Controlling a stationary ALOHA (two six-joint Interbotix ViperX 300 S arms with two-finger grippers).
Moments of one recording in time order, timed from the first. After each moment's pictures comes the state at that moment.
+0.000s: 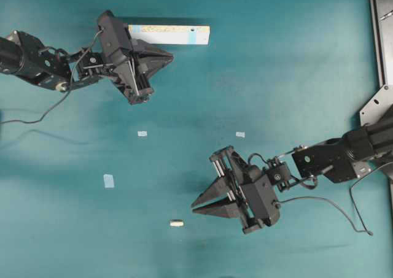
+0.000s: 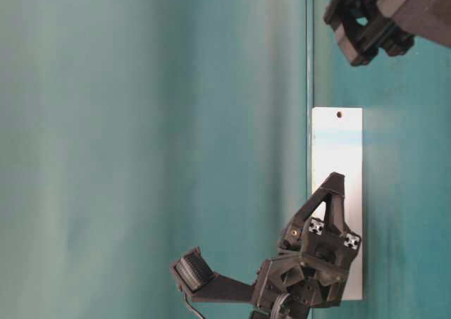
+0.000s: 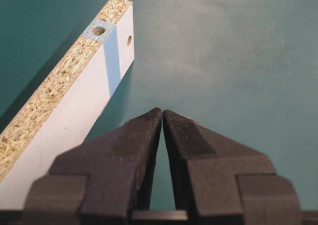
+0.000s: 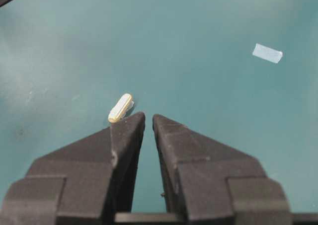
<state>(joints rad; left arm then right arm) 0.28 0.29 0.83 -0.11 -0.78 0.01 0.28 0.27 0.83 -0.11 -0.78 0.00</state>
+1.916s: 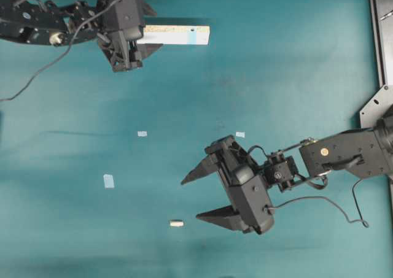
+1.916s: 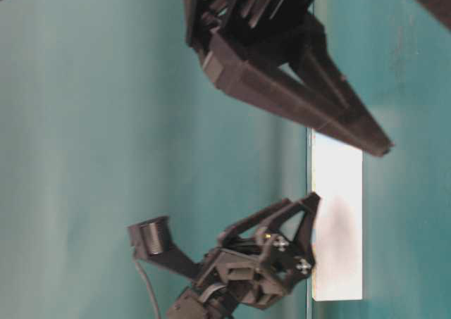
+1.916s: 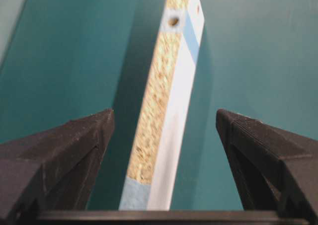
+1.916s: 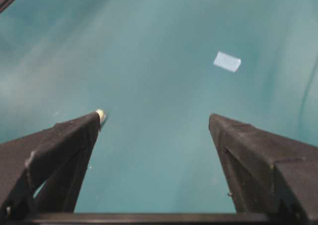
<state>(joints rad) 0.43 0.10 0.69 -0.07 -0.13 0.42 0.28 0.01 0.70 -0.12 -0.20 0.00</state>
